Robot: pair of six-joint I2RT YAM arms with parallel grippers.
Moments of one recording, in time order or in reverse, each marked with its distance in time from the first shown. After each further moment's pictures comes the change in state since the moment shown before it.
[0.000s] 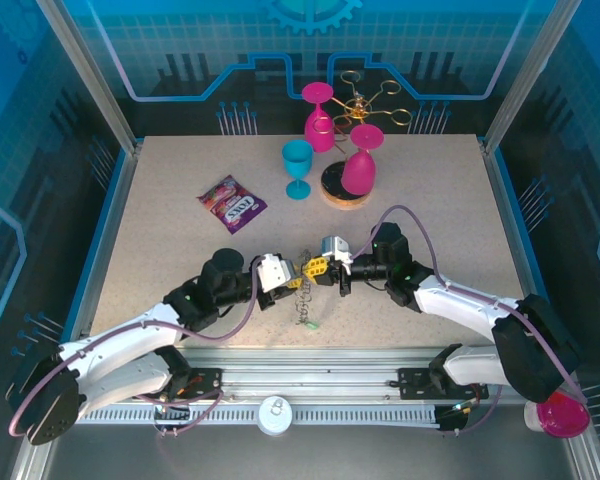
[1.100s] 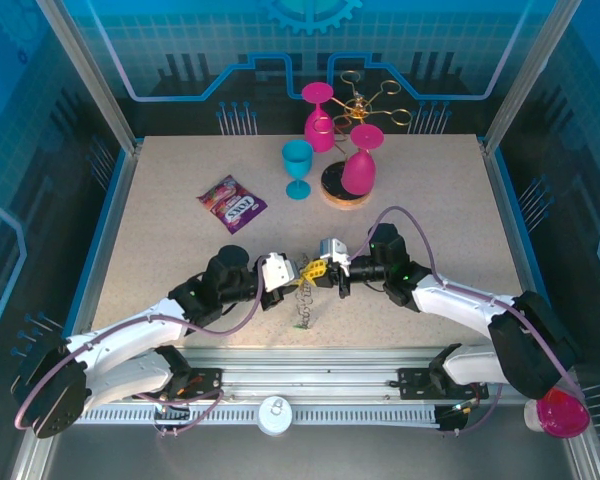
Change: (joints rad) left arm 0.006 0.050 0.026 -0.021 0.051 -0.003; right arm 0.007 0.021 0.000 -0.021 0.002 -0.020
